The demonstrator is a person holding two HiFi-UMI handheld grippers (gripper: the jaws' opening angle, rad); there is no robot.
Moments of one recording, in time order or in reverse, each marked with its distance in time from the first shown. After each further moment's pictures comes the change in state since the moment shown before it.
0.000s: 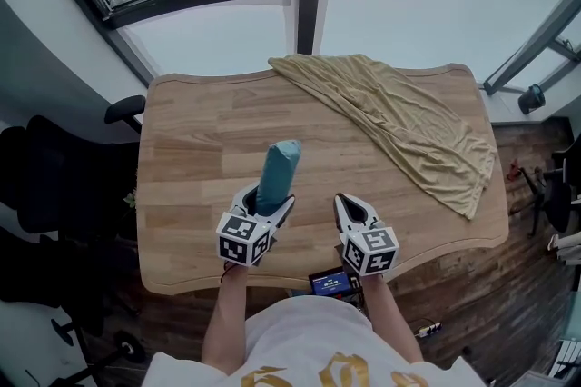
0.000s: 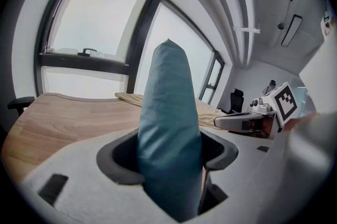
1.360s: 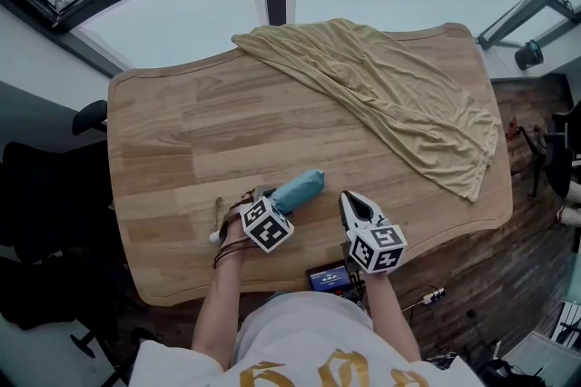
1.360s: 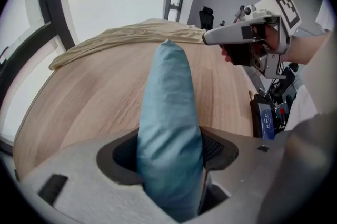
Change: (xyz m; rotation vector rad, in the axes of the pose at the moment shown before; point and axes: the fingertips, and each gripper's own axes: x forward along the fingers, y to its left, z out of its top) left arm 0.097 -0.018 -0.154 0.443 0.782 -0.253; right arm 0.014 -0.081 -0.056 0.186 0.096 -0.092
